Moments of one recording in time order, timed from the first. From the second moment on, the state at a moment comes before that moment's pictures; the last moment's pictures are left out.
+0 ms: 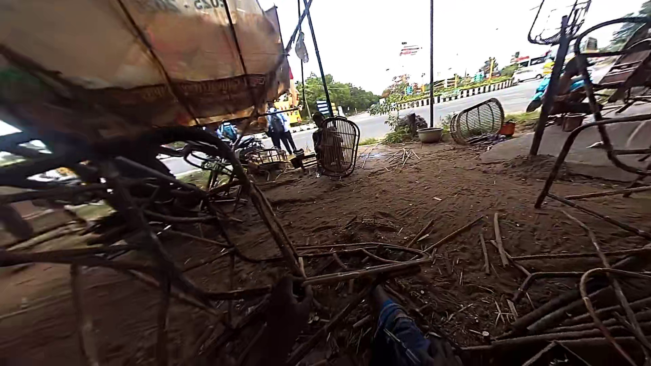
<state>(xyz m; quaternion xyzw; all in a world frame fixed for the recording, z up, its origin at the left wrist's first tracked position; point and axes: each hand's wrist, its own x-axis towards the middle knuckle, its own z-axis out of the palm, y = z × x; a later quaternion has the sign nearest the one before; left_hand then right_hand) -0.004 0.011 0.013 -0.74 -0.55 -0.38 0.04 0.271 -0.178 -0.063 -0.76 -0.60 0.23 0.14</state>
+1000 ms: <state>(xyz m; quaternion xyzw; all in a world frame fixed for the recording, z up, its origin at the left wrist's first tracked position) -0.009 -0.005 0.012 -0.74 -0.58 -0.34 0.02 0.231 -0.247 -0.159 -0.43 -0.40 0.76 0.28</state>
